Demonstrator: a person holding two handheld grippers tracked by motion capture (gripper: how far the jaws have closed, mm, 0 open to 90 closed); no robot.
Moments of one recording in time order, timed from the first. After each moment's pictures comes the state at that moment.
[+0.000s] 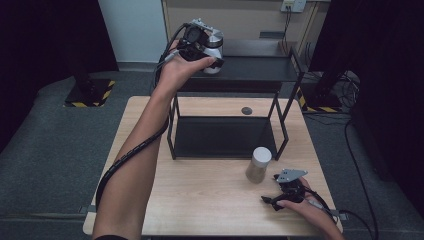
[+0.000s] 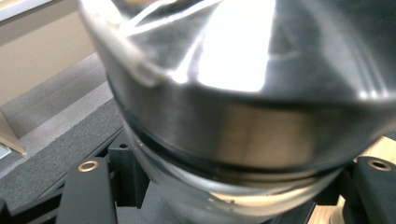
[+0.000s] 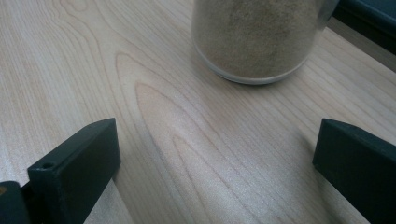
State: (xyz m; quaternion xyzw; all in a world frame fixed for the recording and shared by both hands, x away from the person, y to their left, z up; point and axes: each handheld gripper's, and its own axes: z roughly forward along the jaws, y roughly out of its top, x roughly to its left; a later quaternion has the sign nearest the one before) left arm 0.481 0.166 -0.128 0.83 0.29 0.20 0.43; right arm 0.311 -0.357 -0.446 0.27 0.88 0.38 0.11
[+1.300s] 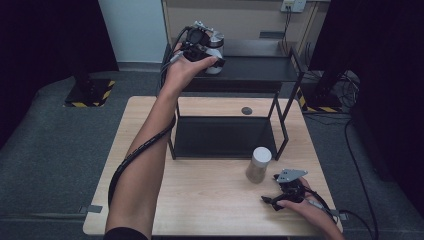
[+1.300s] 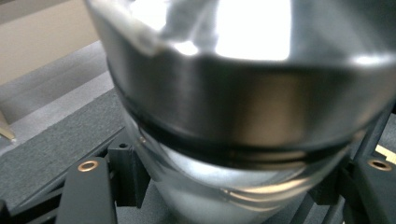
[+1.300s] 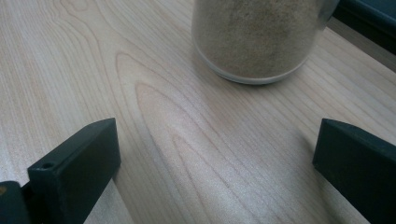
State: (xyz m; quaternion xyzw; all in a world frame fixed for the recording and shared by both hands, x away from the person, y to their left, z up) left arm 0.502 0.166 -0.147 0.82 0.32 0.18 0.44; right arm 0.311 -0.357 -0.446 0.27 0.88 0.38 0.11
